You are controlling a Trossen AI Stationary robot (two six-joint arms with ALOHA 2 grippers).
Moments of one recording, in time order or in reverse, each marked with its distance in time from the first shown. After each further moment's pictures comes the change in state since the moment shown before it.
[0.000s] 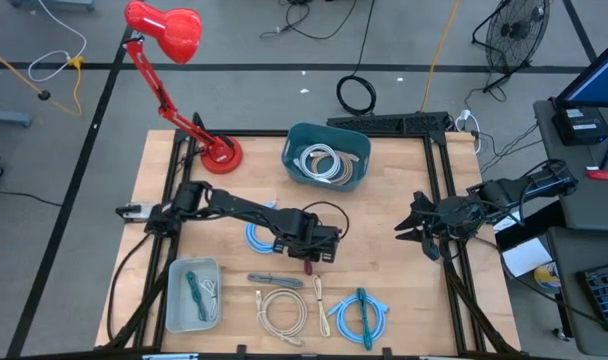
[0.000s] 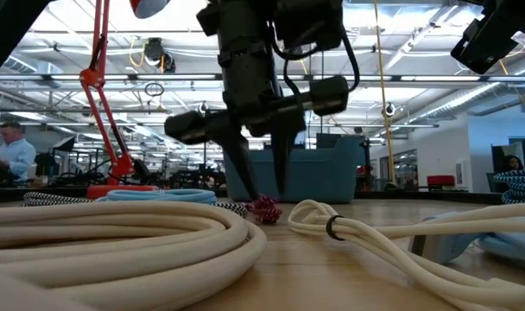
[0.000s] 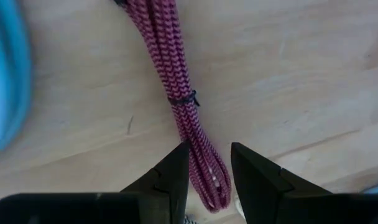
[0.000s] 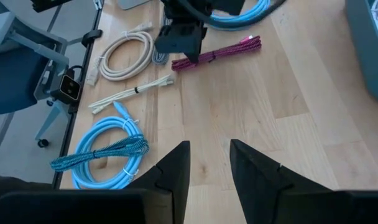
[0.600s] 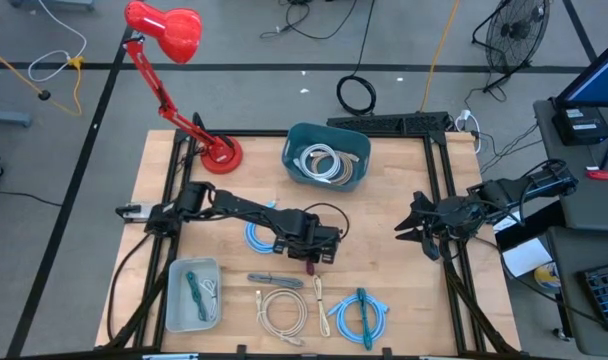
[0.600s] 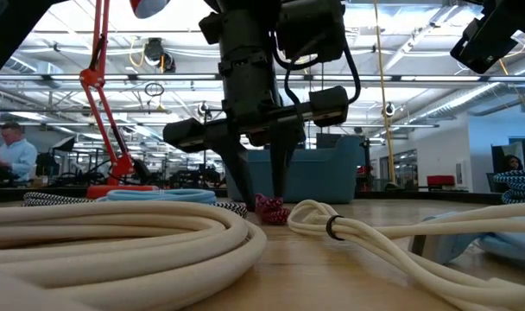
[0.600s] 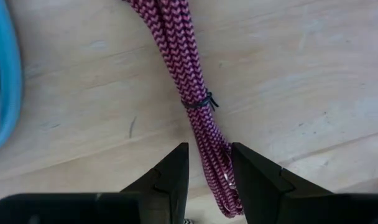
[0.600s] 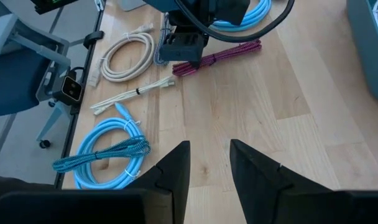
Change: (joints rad) left arm 0.006 0.030 0.001 -0.003 0.029 0.007; right arm 0.000 0.000 0.000 0.006 -0.003 0.002
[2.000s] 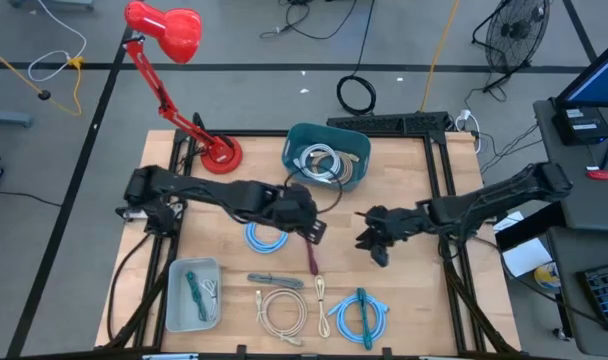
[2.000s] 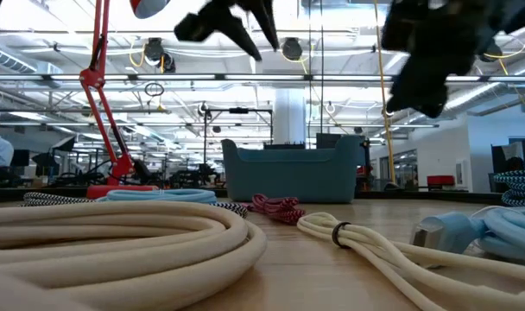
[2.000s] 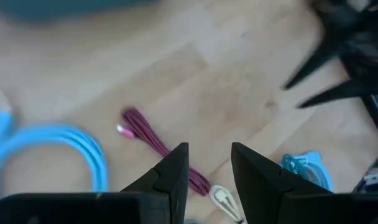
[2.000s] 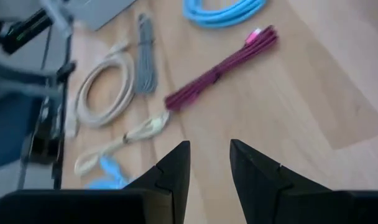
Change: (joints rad) left arm -0.017 -0.411 0.000 -0.035 -0.371 0.377; right arm -0.129 0.505 -0.068 0.551 -0.077 0.161
